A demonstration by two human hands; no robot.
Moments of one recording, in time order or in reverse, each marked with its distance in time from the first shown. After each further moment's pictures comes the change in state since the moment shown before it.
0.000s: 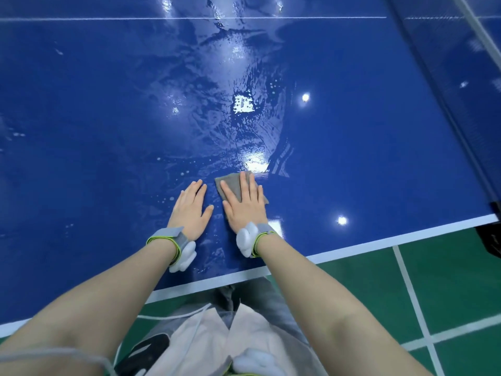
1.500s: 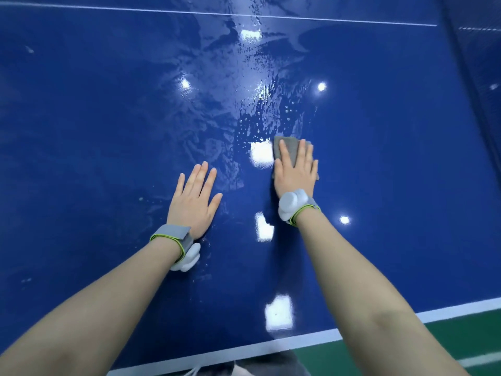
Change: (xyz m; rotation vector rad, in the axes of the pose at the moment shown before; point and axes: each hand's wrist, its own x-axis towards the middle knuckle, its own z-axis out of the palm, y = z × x) left_hand 0.128 0.009 -0.010 0.237 0.106 0.025; right_hand 0.162 0.107 -0.069 0.025 0.159 0.307
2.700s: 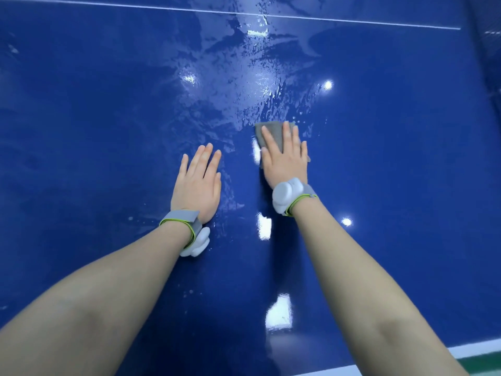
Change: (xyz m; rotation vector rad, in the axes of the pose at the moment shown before) left_hand 0.072 0.001 -0.007 -0.037 0.118 -0.037; right_hand 0.065 -0.031 -0.007 0.023 0.008 -0.205
